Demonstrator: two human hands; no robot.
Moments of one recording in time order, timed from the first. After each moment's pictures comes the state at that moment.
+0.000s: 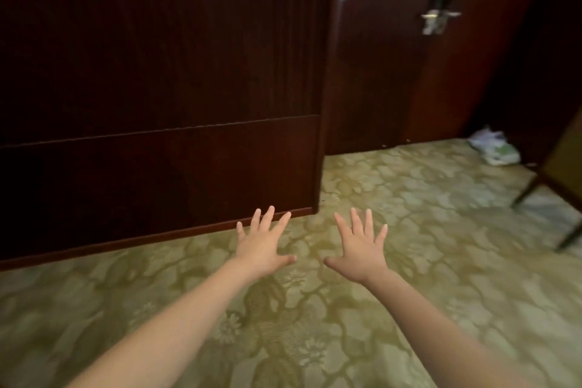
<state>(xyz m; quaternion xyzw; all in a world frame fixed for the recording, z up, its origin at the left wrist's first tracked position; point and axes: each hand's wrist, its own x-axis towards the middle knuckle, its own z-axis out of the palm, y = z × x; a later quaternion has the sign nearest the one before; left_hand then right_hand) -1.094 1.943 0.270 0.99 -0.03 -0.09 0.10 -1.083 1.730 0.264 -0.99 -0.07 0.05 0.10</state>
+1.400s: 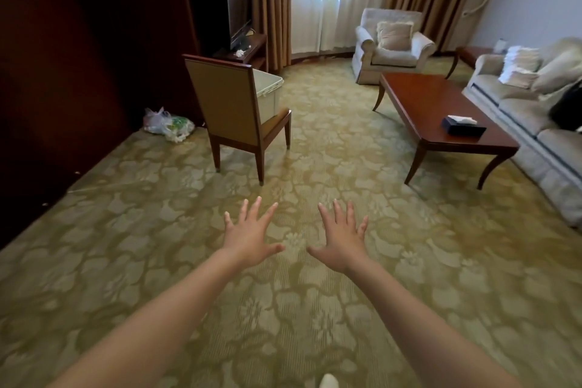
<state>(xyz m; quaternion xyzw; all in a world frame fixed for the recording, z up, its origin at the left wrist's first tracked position) -0.818 1.184 0.238 0.81 -0.57 -0.13 0.04 -1.004 1.099 0.237 -0.86 0.49 0.00 0.16</state>
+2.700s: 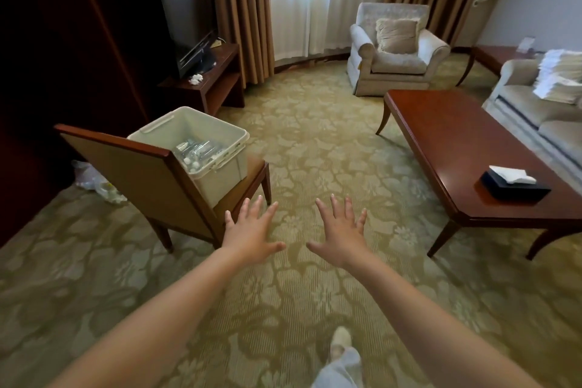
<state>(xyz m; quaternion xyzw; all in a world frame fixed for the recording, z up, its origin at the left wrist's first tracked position) -0.602 0.480 0.238 0.80 -0.58 -0.14 0.01 -0.788 0.400 0.238 -0.86 0.49 0.00 0.16</state>
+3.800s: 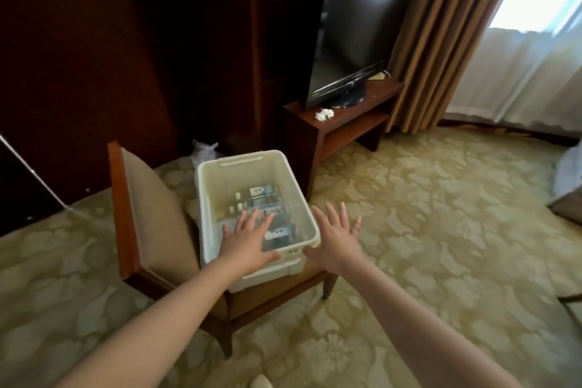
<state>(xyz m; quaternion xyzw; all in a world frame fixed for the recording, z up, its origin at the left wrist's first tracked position) -0.308 0.133 0.209 0.94 -0.28 -0.17 0.10 -0.400 -0.054 0.226 -0.98 0.15 0.05 0.14</state>
